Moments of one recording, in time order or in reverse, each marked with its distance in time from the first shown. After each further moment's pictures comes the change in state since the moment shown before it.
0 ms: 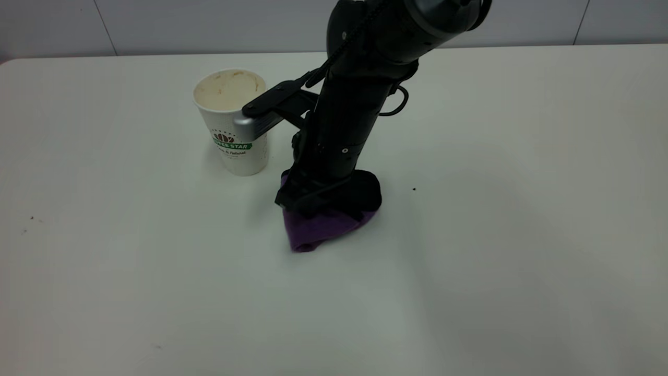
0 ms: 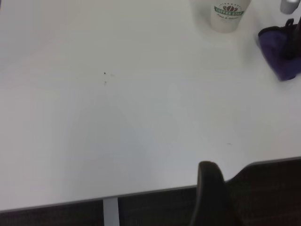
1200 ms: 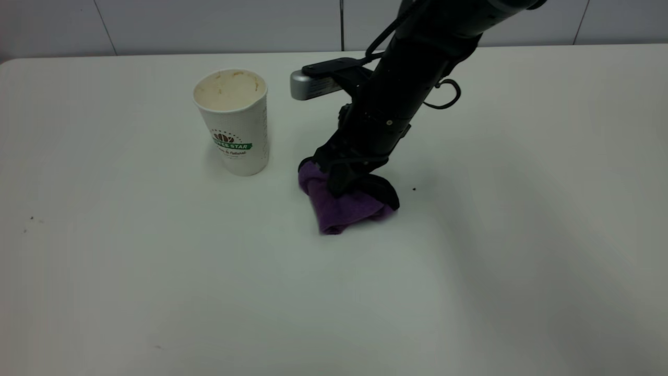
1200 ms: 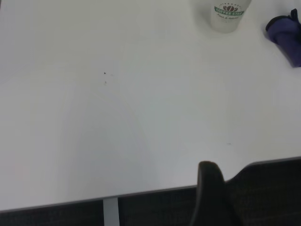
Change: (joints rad) left arm 0.000 0.000 0.000 0.000 0.000 0.001; right arm -0.126 0.000 0.000 0.220 0.095 -0.116
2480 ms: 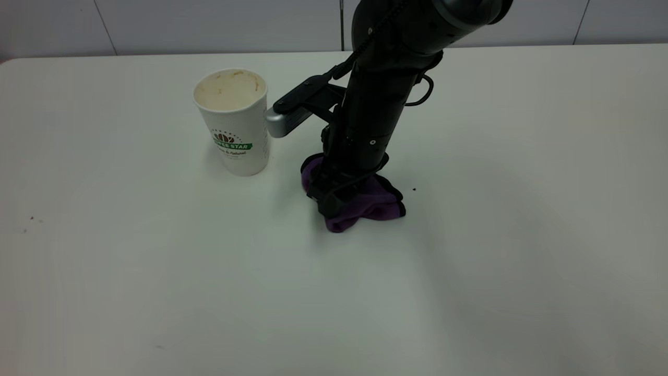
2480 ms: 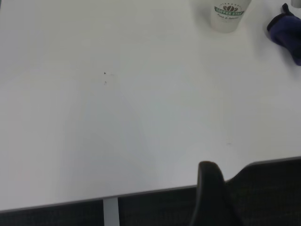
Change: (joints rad) left arm 0.000 0.000 0.000 0.000 0.000 0.001; right arm 0.085 0.007 0.000 -0.368 -0.060 0.190
